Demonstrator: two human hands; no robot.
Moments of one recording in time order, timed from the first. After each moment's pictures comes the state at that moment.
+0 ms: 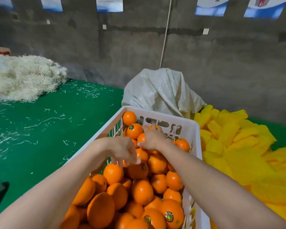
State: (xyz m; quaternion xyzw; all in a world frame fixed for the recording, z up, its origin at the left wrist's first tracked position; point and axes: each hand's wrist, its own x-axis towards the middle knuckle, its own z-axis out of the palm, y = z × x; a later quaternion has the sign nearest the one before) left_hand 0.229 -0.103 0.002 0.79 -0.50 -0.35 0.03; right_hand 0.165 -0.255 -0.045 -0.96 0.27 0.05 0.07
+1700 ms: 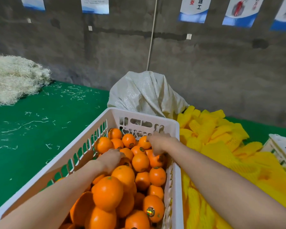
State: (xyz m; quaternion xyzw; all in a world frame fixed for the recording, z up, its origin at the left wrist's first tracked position) left_hand 0.209 -0.115 -0.070 0.77 -0.63 -0.04 -0.06; right_hand 0.094 -0.271 -0.007 -0.94 0.26 0.20 -0.03
